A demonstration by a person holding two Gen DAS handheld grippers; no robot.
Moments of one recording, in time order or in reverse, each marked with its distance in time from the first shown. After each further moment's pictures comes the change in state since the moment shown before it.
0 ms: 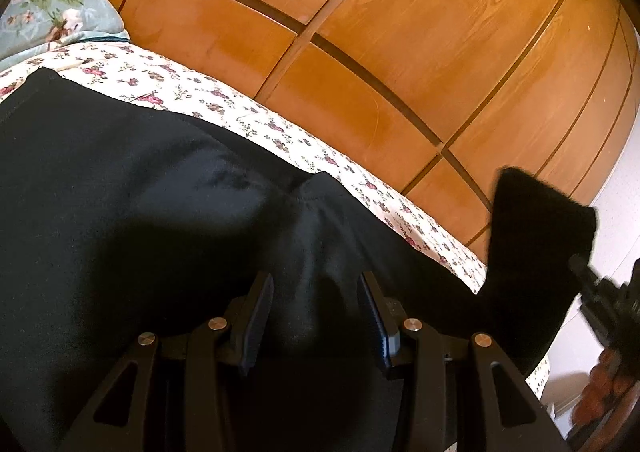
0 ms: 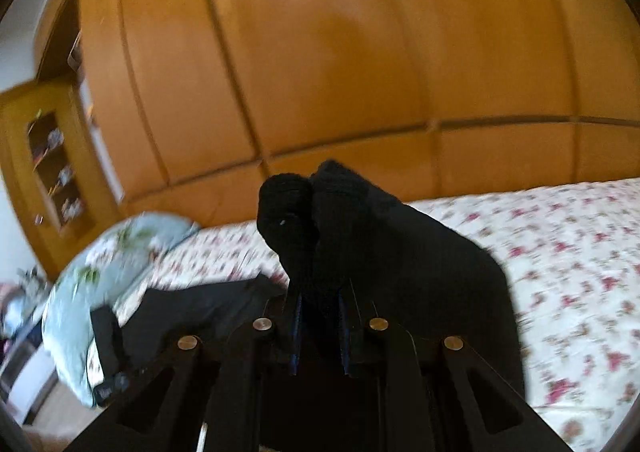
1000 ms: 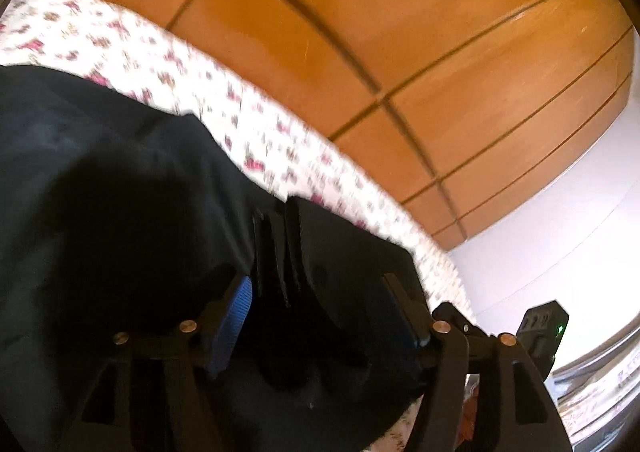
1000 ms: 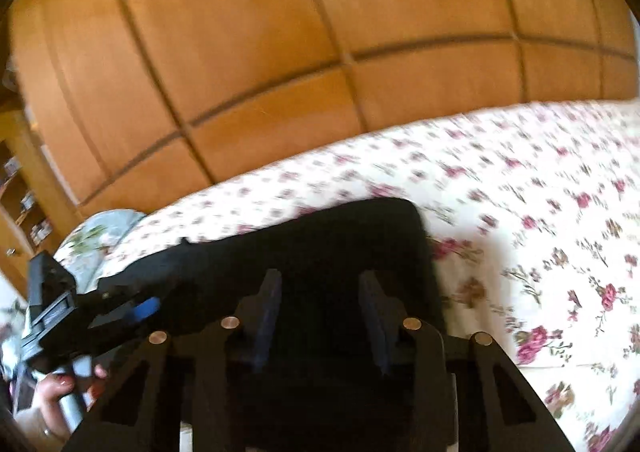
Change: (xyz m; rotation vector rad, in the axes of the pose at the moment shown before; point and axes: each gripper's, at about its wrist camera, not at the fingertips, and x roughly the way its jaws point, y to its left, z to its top) left arm 0.065 -0.063 0.013 -0.057 0.284 -0.212; right arm 0.025 -0.116 -0.050 0.216 0.111 -0.176
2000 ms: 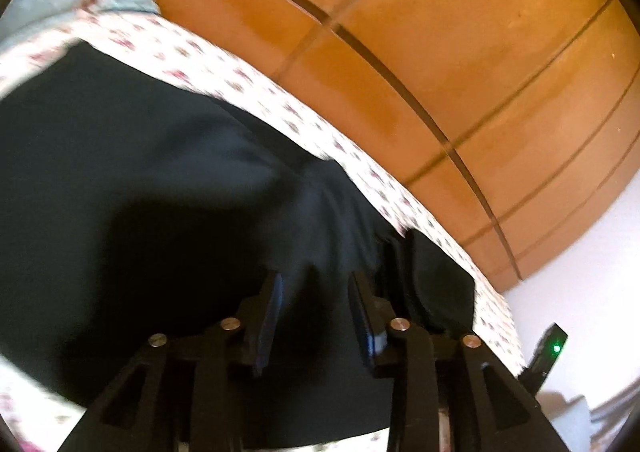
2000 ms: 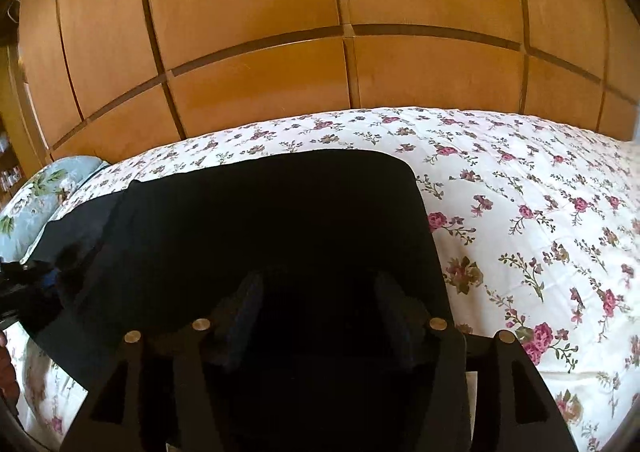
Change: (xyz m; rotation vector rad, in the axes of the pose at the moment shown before) left arm -0.110 0.035 -0.037 -0.075 -0.248 0.247; right arm 0.028 0.007 -0.027 -0.165 0.003 -0.081
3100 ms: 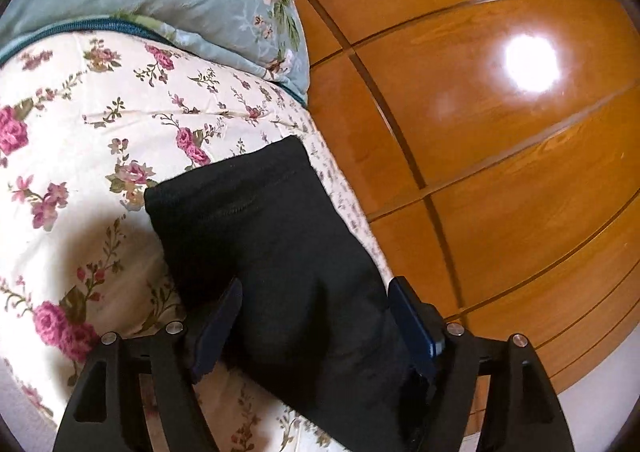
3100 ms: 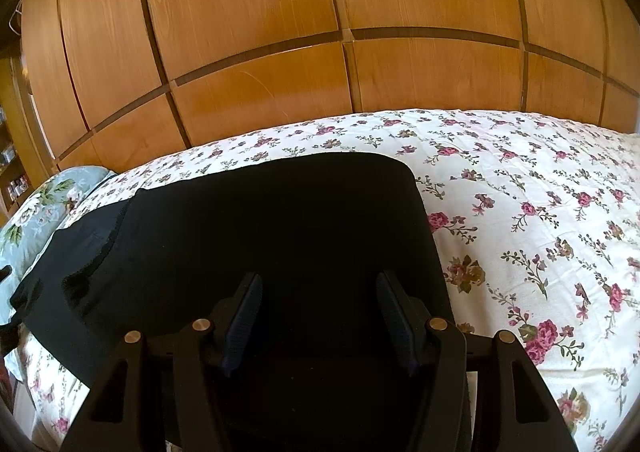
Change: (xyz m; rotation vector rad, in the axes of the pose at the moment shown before) left arm -0.099 0.132 -0.002 -0.451 -0.369 -0.026; right arm -0.004 0.003 -0.003 0.022 -0.022 0.014
